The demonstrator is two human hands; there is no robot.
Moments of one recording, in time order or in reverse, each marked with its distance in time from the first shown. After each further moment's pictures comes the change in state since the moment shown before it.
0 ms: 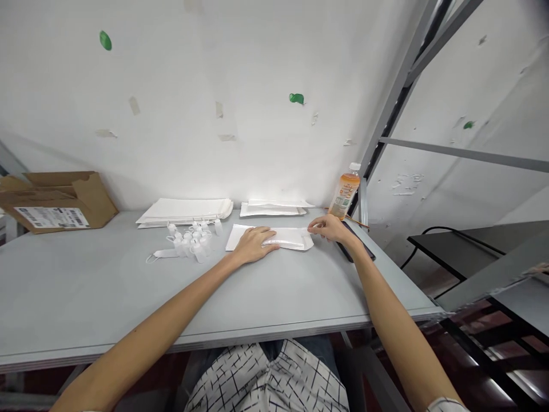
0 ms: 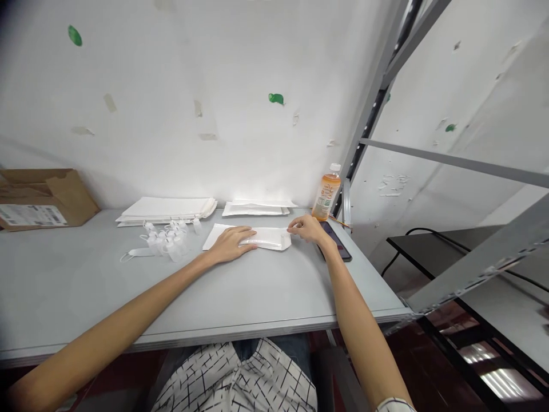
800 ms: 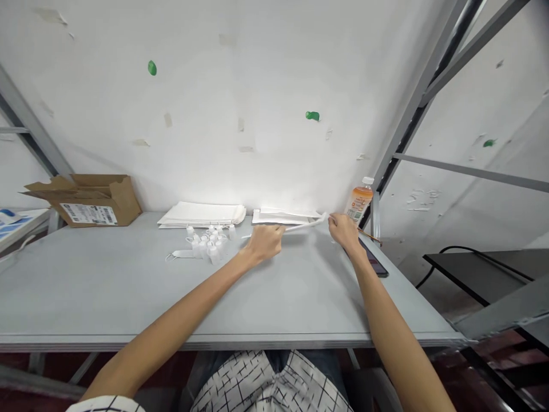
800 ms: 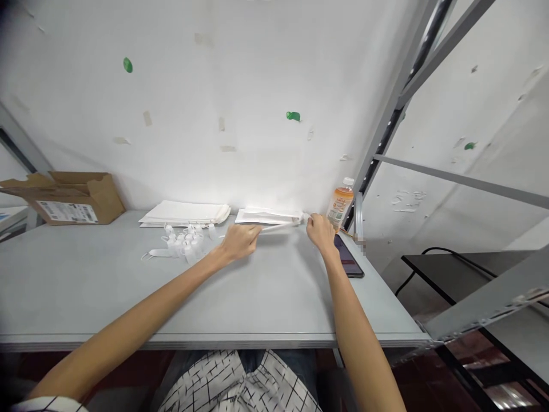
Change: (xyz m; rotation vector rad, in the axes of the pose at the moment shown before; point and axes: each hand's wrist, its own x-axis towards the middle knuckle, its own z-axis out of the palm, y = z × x) left_hand 0.004 0.035 -0.049 0.337 0.087 -0.024; right_hand 0.016 -0.021 0.009 -0.531 0.529 0.107
